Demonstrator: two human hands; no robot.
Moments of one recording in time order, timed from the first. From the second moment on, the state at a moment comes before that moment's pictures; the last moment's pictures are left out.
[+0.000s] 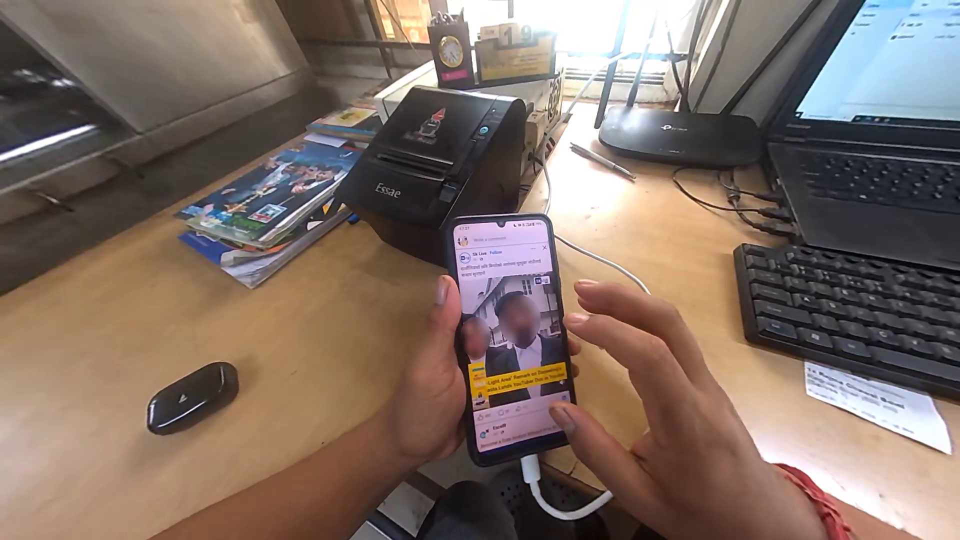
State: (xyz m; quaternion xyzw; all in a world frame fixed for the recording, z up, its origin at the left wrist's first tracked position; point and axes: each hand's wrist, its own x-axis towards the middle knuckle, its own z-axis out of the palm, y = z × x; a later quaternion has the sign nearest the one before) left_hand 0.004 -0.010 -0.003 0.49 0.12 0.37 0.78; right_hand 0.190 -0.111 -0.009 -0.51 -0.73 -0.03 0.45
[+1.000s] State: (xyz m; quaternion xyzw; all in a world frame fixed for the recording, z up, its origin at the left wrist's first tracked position) left_hand 0.004 -0.011 -0.004 0.49 0.13 0.37 0.78; right_hand 0.190 -0.111 -0.010 -0.52 -0.73 -0.03 0.44
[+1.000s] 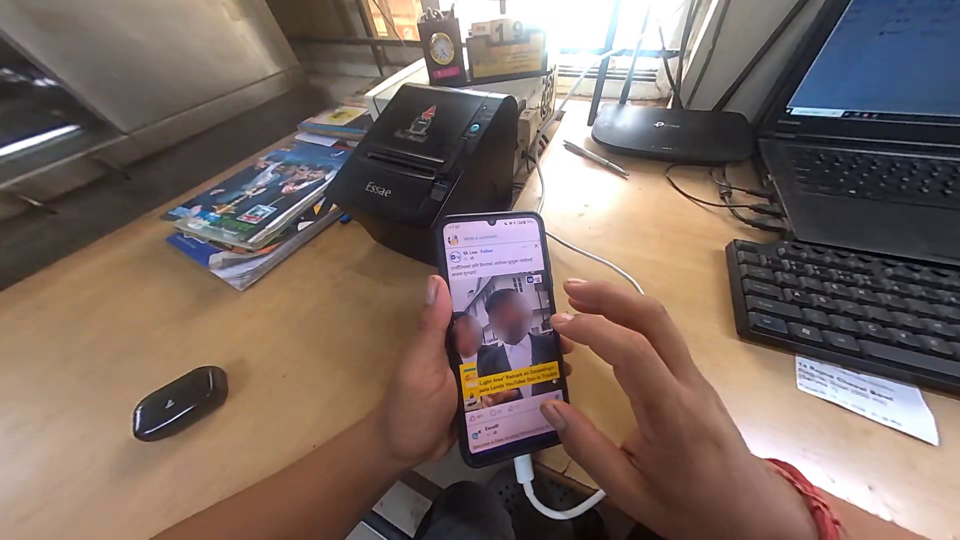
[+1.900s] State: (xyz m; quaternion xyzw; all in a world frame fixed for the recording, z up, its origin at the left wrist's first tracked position) left_hand 0.003 -0.010 -0.004 0.49 0.12 0.37 0.78; right_hand 0.190 -0.111 -0.010 -0.52 -0.73 -0.03 0.44
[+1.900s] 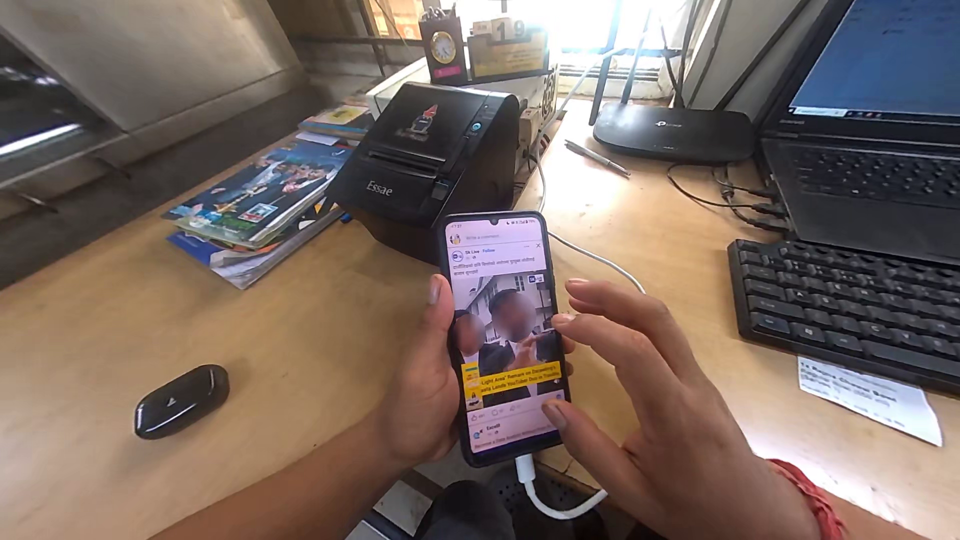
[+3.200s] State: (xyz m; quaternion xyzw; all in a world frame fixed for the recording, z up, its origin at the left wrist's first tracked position) left_hand 0.004 -0.010 -0.003 0.51 0.12 0.37 0.77; right_hand 0.190 -0.111 -0.010 -0.52 -0.73 -0.04 0.44
